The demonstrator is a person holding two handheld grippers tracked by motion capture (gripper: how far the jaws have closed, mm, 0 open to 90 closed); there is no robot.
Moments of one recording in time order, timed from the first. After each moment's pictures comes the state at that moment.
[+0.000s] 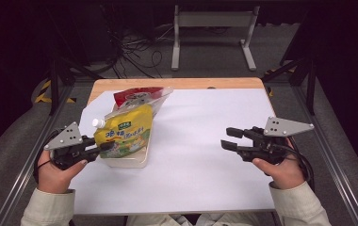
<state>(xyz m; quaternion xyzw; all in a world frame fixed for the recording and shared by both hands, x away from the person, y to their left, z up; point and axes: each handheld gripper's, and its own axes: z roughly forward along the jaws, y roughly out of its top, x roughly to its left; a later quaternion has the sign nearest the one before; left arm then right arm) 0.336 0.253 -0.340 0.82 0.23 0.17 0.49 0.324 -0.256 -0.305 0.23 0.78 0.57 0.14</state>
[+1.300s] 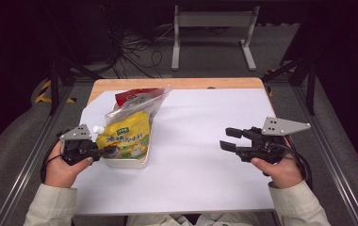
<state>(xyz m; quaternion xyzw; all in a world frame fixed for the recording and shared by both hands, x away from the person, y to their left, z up) 0.364 0.258 -0.376 0.84 0.32 0.08 0.43 0.329 -0.255 -0.311 0.24 0.78 0.57 0.13</state>
